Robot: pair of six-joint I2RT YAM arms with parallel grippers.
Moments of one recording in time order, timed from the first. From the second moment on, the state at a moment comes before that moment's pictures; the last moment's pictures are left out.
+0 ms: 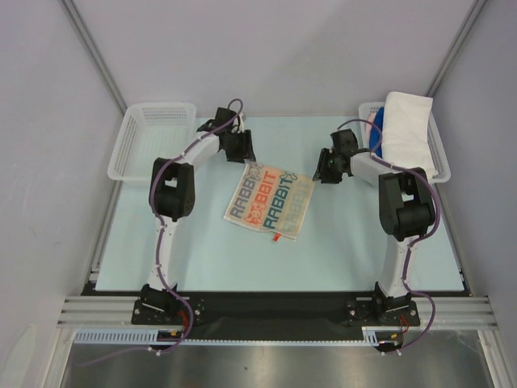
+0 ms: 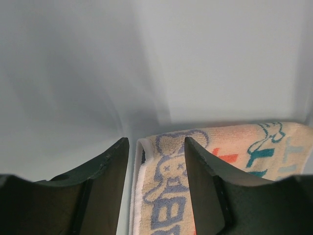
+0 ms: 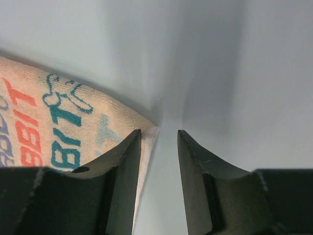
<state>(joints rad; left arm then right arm) -0.29 2.40 2.02 -0.56 0.30 -0.30 0.23 2.00 1.38 -0.33 -0.16 0.45</state>
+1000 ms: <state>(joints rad) -0.29 2.45 2.05 -0.59 0.30 -0.29 0.24 2.09 1.45 -0.34 -0.20 0.41</state>
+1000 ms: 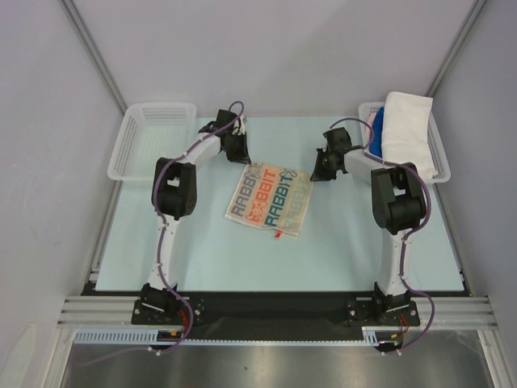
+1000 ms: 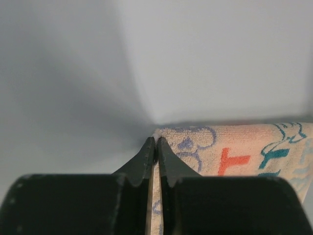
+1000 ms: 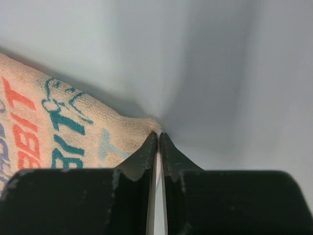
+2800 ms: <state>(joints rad) -0.30 1.77 1.02 0.17 0.19 -0.51 0.37 1.69 1.09 -0.12 0.00 0.42</state>
